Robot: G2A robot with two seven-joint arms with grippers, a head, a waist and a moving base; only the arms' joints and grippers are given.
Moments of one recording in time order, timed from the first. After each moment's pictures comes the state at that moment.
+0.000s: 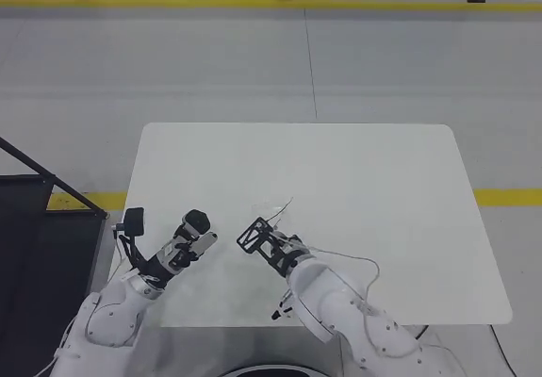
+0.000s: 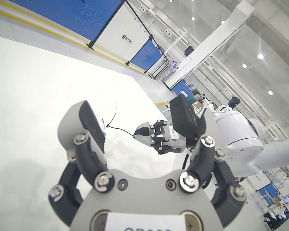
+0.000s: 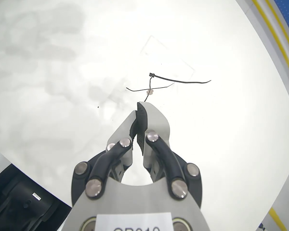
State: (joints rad) left arm 1.58 -1.23 -1.57 -1.73 0.32 -0.78 -0.31; right arm -1.02 -1.30 0.69 -1.85 -1.50 0.05 1.06
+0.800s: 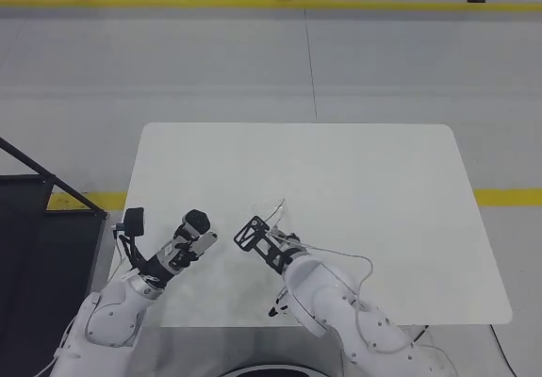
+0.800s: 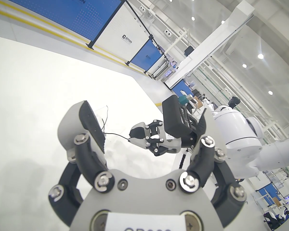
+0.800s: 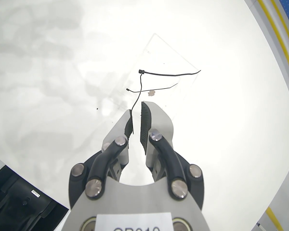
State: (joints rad) left arm 1.58 -1.23 -1.57 -1.73 0.32 -0.78 -0.31; right arm -1.02 -1.34 0.72 -1.81 -1.54 0.02 1.08
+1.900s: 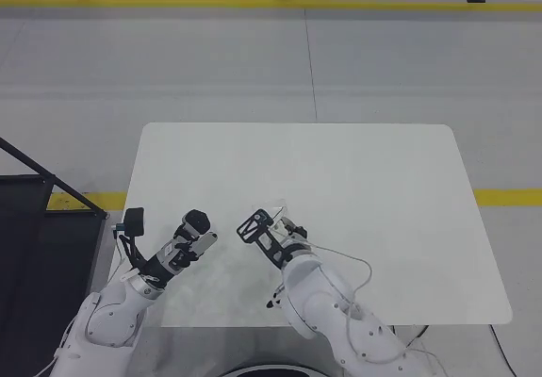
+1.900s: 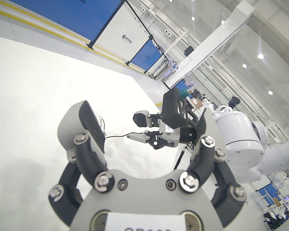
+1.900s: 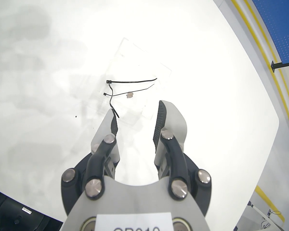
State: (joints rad) left arm 1.58 -1.23 -1.57 -1.73 0.32 -0.78 -0.31; right arm -1.07 -1.40 0.75 -1.82 -1.71 0.07 1.09
